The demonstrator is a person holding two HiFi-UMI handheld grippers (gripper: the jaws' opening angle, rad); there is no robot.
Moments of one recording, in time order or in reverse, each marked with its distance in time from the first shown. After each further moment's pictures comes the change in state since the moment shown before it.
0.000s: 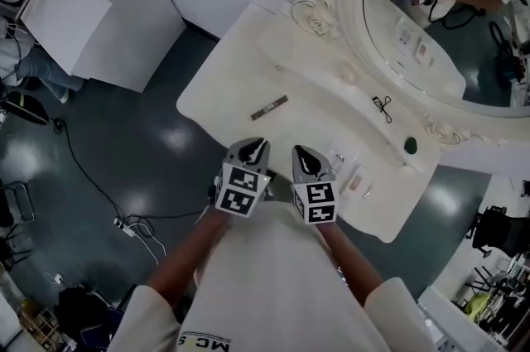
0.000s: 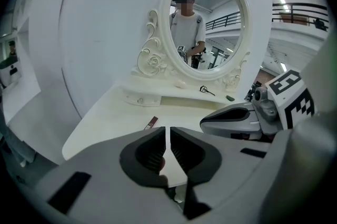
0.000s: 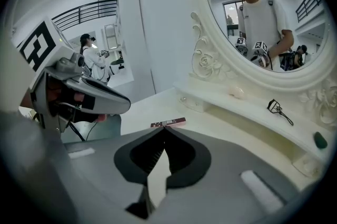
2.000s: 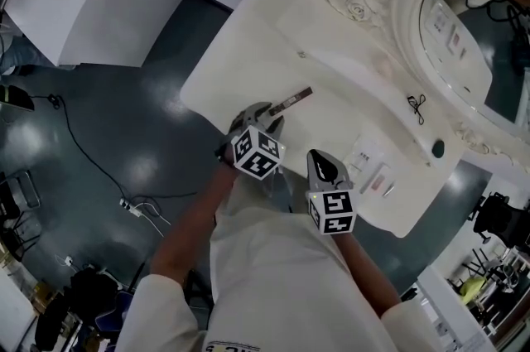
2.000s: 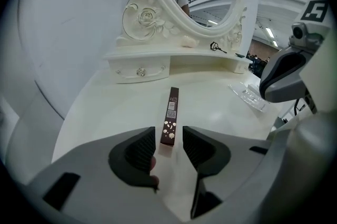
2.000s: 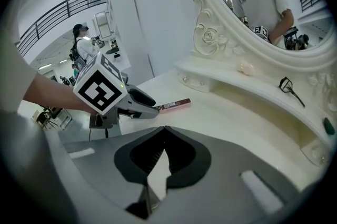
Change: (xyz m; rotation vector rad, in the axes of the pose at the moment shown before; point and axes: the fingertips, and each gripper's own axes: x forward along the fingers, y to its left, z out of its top) left arm 0.124 0.075 -0.054 0.282 0.176 -0.044; right arm 0.036 0.008 -0.035 0.053 0.168 0.005
